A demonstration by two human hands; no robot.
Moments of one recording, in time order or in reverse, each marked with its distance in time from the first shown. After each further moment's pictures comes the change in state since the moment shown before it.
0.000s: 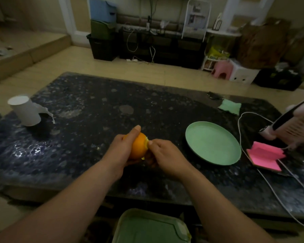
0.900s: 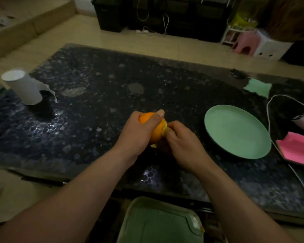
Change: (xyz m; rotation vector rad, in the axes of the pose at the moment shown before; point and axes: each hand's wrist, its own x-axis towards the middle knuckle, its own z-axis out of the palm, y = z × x) left_hand 0.017 0.000 0.011 0.205 0.011 0.201; right_hand 0.021 0.016 0.007 -0.048 0.174 -0.032
